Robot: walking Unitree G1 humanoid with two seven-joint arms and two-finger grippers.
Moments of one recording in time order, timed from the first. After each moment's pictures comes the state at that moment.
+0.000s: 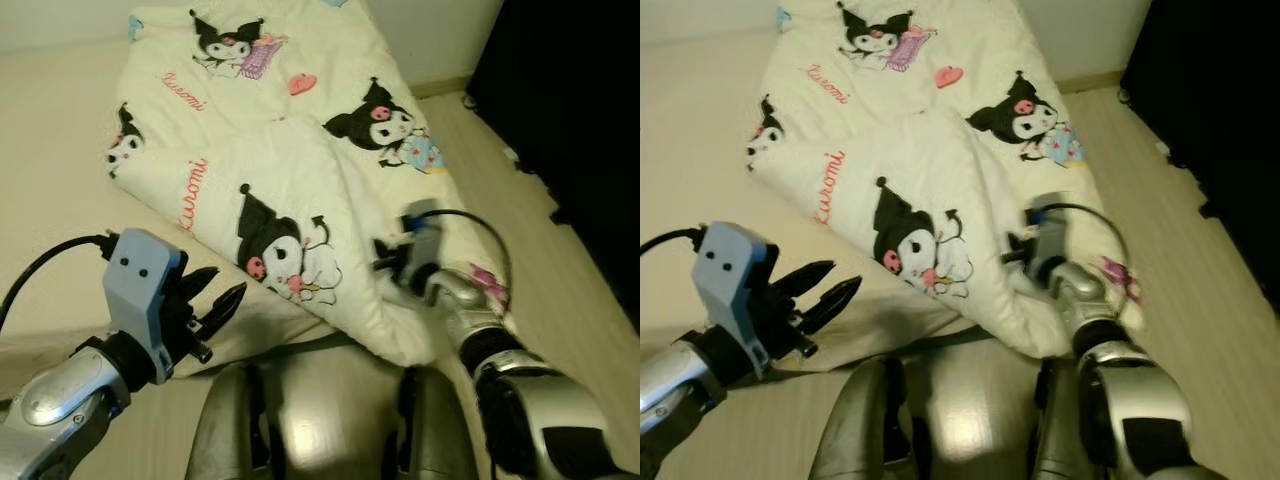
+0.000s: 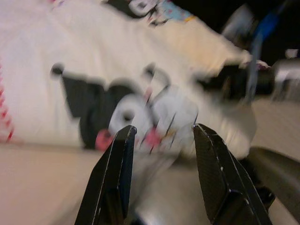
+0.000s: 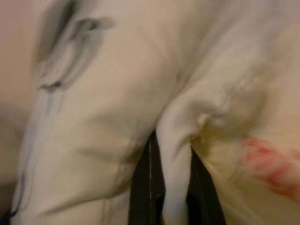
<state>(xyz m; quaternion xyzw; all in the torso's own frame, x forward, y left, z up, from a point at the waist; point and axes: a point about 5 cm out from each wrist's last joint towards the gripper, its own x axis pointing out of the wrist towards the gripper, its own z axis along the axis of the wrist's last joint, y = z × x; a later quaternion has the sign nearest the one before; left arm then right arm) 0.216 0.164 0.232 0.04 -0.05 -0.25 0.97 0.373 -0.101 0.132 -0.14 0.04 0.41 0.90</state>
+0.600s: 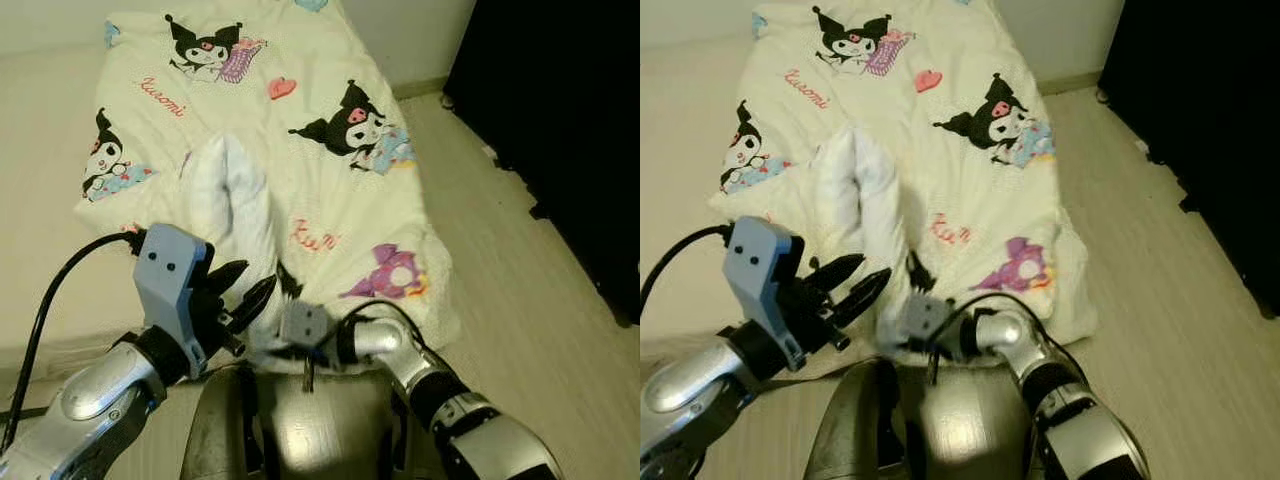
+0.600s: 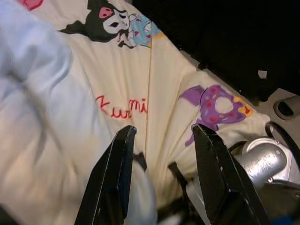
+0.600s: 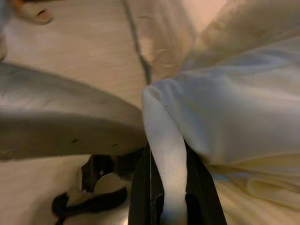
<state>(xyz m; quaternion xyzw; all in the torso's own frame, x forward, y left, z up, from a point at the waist) 0.218 0.143 0.230 -0.01 -0.06 -0.27 0.96 0.313 -0.042 0.090 -0.29 0.00 0.66 0.70</state>
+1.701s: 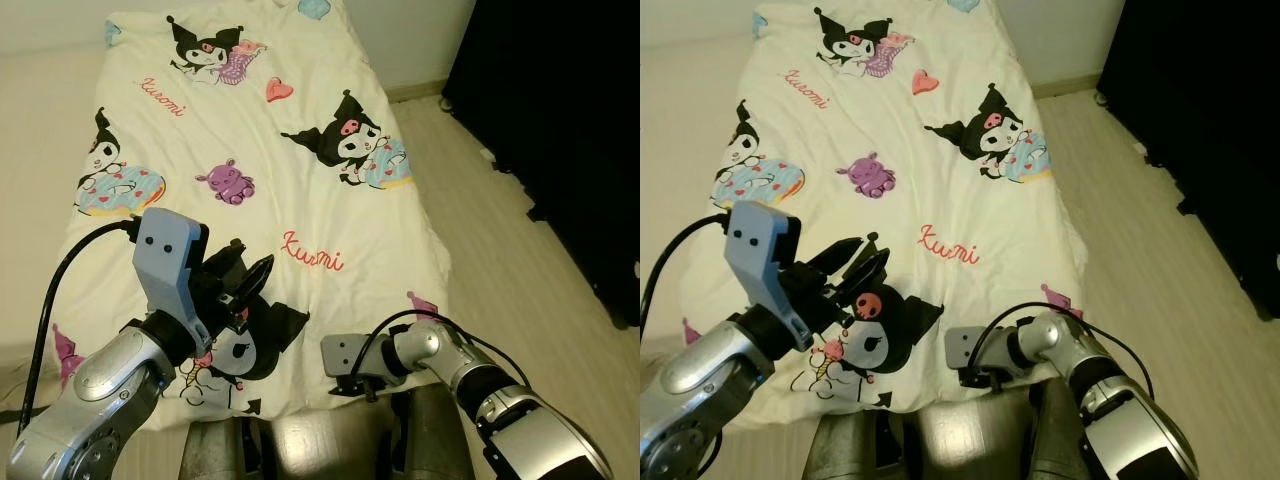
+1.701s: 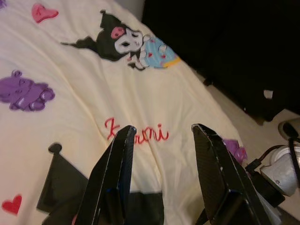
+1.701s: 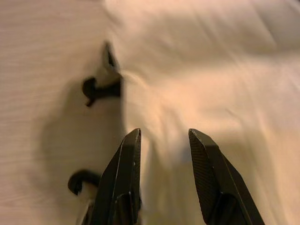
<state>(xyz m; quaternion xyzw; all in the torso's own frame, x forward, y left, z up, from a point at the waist) 0.237 0.148 0.236 -0.04 -0.09 -0.23 0.97 0.333 -0.133 0.082 -0.39 0.20 0.60 0.67</state>
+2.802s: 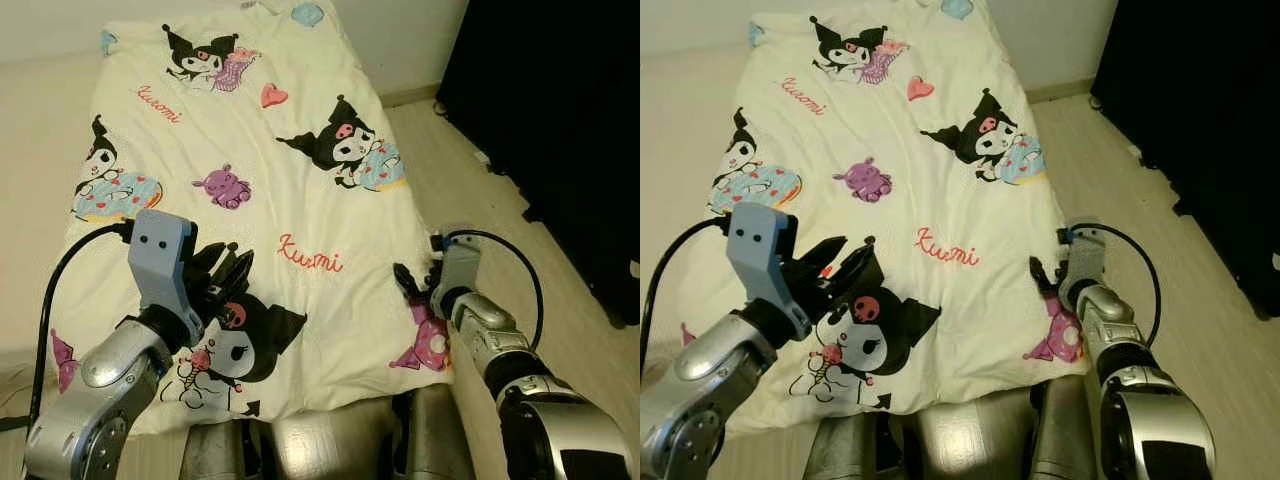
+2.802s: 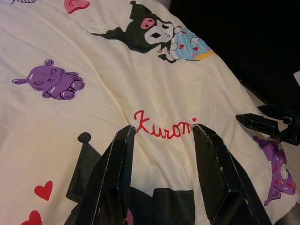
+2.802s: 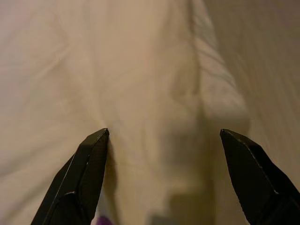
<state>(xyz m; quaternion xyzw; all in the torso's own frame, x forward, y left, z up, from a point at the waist) 0.251 0.158 0.216 -0.03 -0.07 -0.19 0.98 0.375 -0.213 0.114 0.01 0.12 0.05 0.99</state>
